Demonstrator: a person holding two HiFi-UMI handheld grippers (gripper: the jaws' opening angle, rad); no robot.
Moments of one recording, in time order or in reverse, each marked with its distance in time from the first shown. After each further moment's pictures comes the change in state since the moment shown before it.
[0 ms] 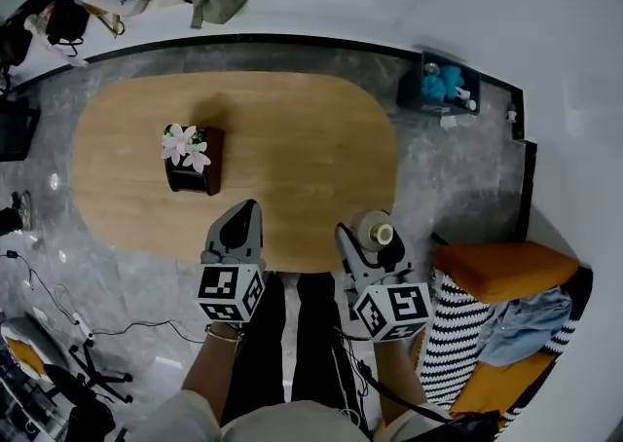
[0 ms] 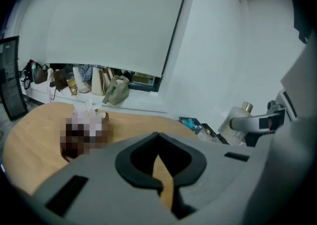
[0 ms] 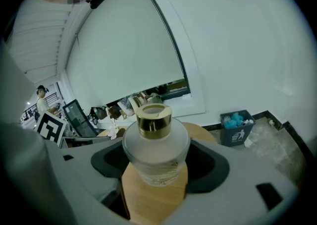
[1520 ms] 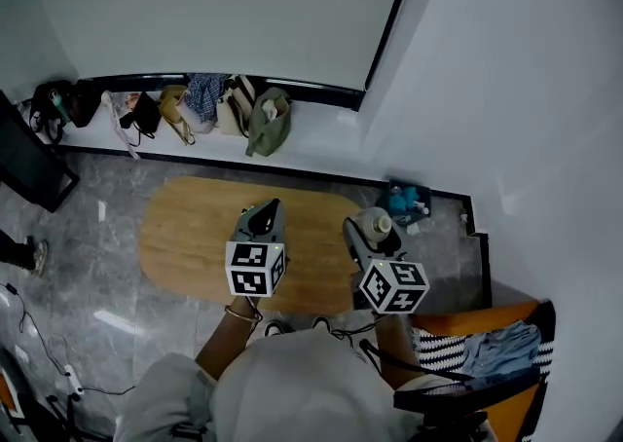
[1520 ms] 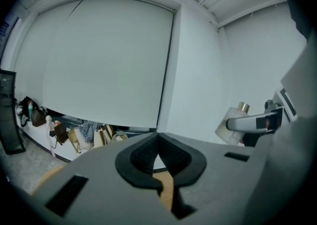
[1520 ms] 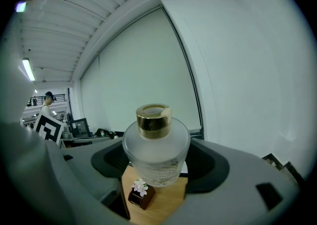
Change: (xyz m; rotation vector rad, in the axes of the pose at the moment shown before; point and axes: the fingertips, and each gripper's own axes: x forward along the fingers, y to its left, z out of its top) left arm -0.203 -0.012 0.254 0.117 -0.360 -0.050; right arm -0.135 0.176 0.233 -0.134 -0.310 0.022
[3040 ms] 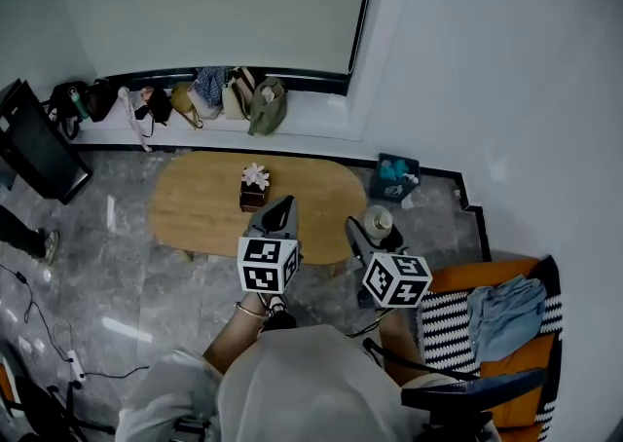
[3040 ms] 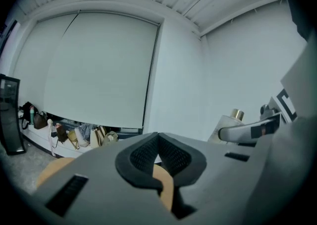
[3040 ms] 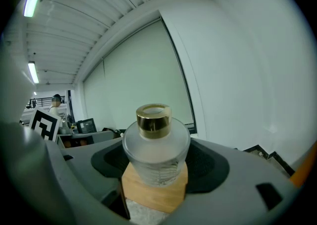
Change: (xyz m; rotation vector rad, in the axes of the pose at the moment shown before) left arm -0.189 -0.146 -0.041 0.052 -0.068 -0.060; right arm -0.228 0.040 -0.061 0.013 -0.010 -0.018
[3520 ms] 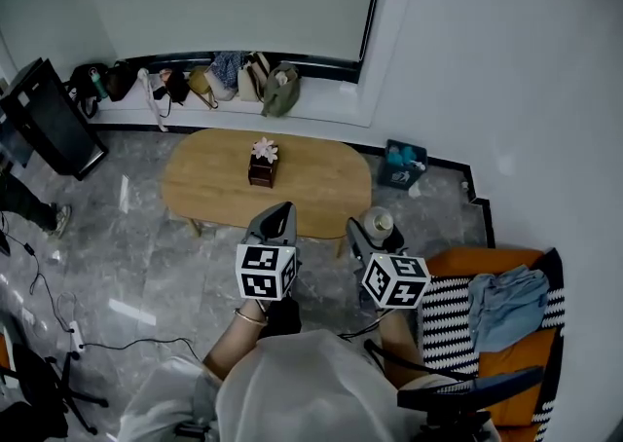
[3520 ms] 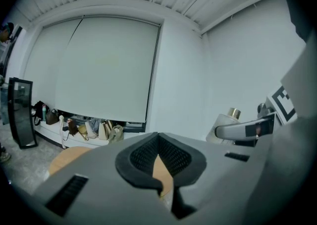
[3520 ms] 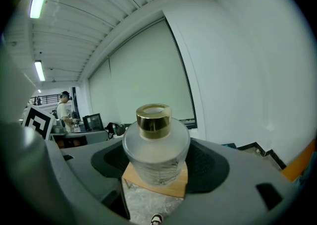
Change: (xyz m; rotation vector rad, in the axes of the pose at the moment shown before) left arm -0.093 -0.053 -0.041 -0.010 0.024 0.073; right arm -0.086 0.009 -0.043 -0.022 0.035 0.036
